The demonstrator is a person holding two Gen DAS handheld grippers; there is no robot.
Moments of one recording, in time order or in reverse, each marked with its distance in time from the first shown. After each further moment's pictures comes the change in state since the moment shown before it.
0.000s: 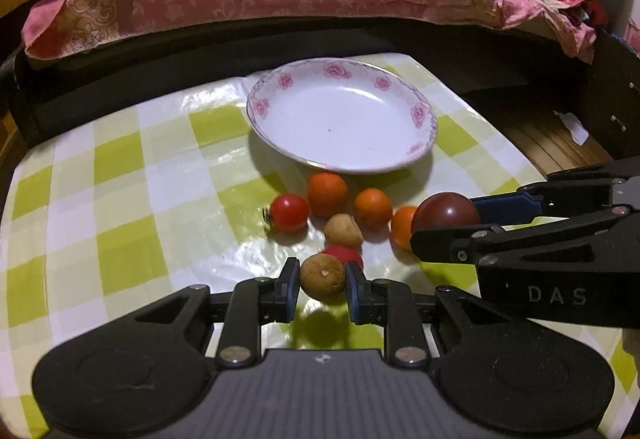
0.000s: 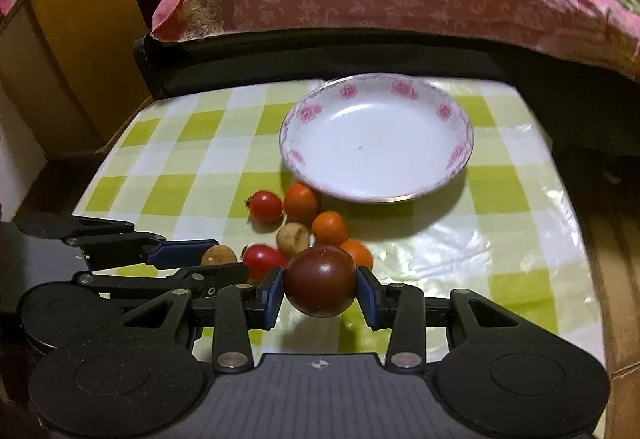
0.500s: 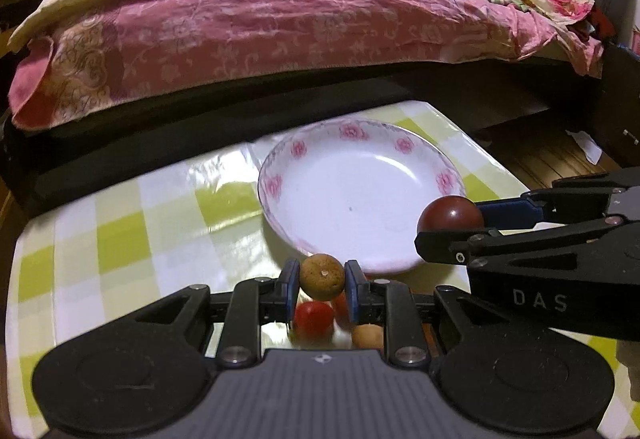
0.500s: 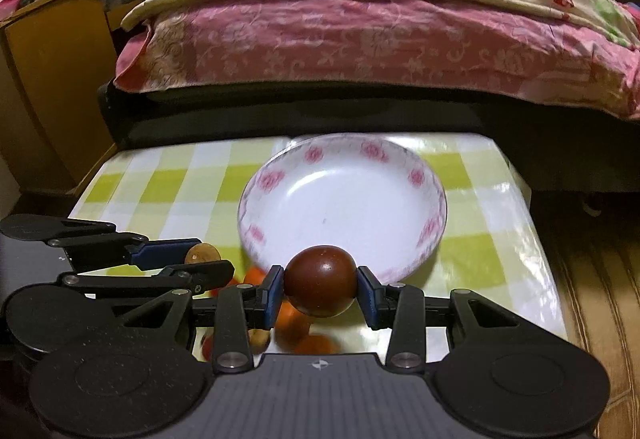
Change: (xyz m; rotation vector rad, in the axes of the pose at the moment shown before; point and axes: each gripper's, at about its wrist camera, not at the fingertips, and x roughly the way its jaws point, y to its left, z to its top) left arm 0.023 0.005 0.052 0.051 -0.085 0.042; right arm 0.021 -0.021 0.043 0.011 -0.102 -0.063
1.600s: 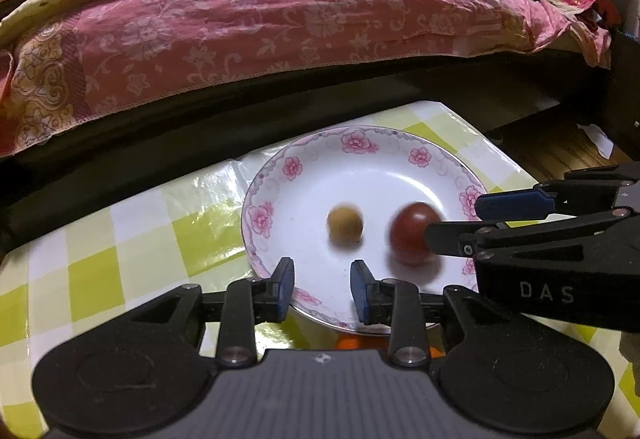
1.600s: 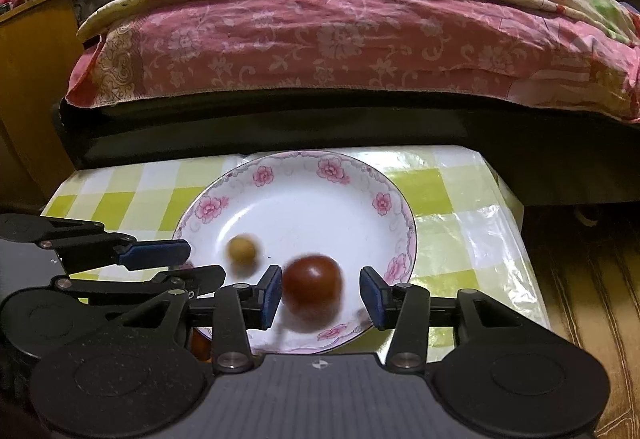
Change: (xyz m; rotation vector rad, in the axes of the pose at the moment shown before) left arm 0.047 -0.006 0.019 0.031 -0.003 0.024; right arm 0.036 -0.031 0.012 0.025 -0.024 -0.027
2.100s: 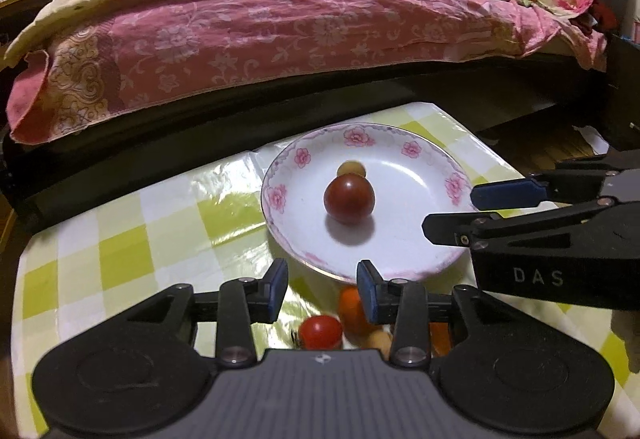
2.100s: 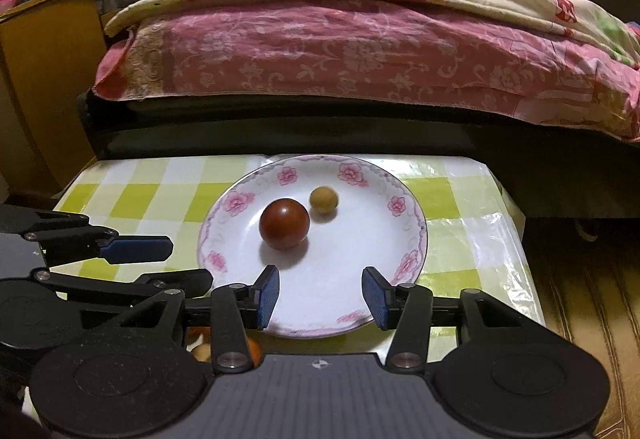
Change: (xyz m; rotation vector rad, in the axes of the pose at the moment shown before) left arm -0.046 0.003 -0.018 -0.006 -0.007 0.001; right arm -0.026 0.016 -0.010 -0.062 -0.021 0.018
